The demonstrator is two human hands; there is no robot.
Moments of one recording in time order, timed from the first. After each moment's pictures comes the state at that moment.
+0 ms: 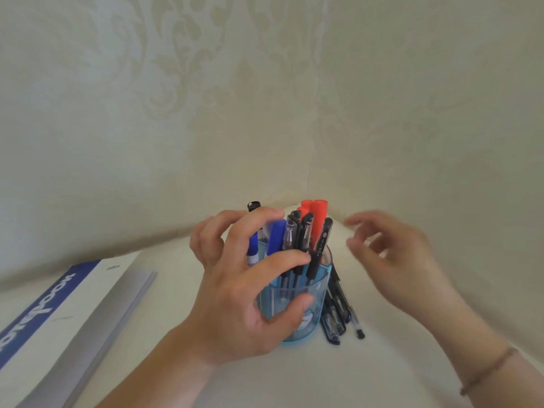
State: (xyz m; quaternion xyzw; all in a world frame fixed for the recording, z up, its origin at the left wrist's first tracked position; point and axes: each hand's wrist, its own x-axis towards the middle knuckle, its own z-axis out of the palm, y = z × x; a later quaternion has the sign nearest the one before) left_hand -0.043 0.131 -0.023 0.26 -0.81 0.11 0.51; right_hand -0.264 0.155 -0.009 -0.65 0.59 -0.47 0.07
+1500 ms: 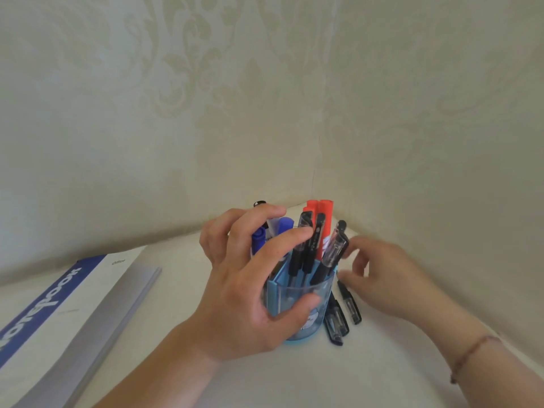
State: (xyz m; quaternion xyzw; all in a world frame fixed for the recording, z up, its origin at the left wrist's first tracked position) left_hand -0.043 0.131 -0.026 0.27 -0.80 0.09 0.53; right_hand -0.267 0.142 -0.022 -0.67 0.71 -0.22 0.09
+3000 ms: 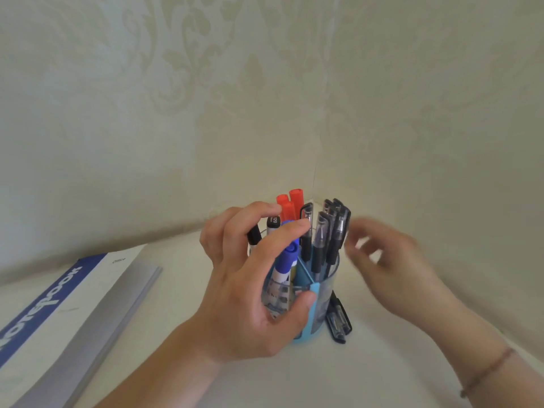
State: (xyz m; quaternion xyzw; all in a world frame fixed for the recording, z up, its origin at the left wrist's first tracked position) left_hand -0.044 0.135 -0.023 0.26 -0.79 0.08 0.55; right_hand -0.257 0.154 -0.012 -0.72 0.56 -0.42 0.06
